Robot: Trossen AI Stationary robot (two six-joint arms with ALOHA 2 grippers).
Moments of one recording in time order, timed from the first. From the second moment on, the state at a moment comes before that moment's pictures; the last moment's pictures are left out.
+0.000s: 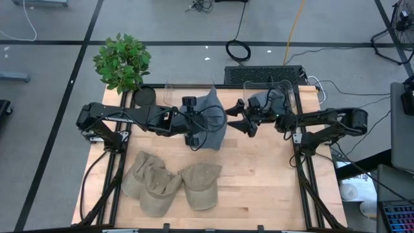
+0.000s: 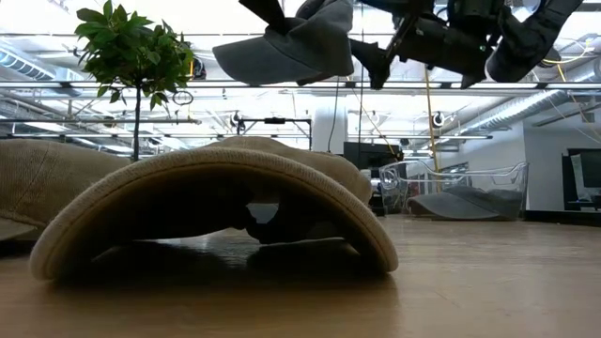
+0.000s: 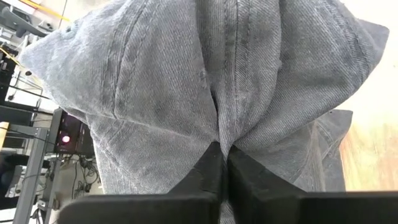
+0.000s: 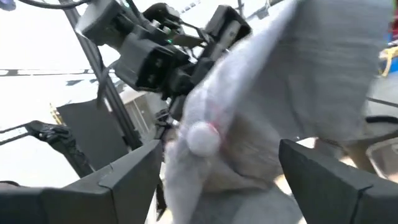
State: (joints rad) left arm -0.10 1.63 1.66 -0.87 -0.58 0.27; right arm -0.30 1.35 0.53 1.12 -0.45 0.56
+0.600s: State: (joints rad) left arm -0.09 1.63 1.66 -0.86 -0.57 0.27; right arm -0.25 1.39 0.63 1.03 -0.48 0.54
